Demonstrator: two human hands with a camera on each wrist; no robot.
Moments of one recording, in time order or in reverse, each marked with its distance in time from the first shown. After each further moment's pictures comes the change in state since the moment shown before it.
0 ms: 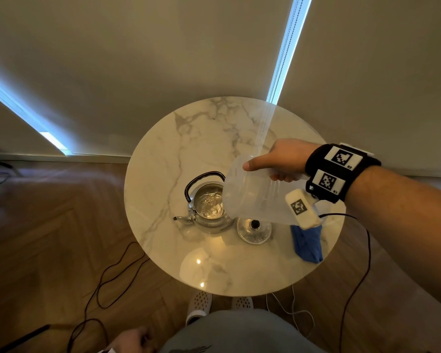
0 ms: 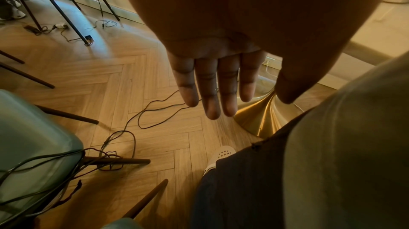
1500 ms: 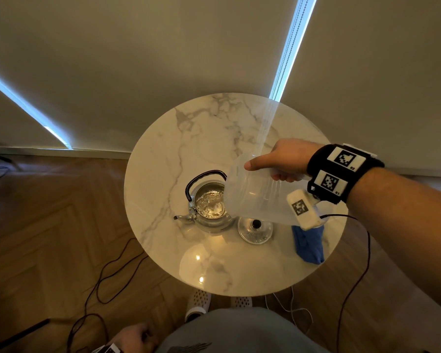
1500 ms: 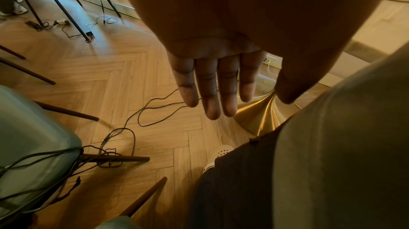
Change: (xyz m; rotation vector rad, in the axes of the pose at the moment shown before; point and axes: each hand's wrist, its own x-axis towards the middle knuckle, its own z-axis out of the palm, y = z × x) left_hand -0.014 -0.022 -0.004 0.168 -0.018 0.269; right_hand 0.010 0.000 0.001 -0.004 -0.017 0.010
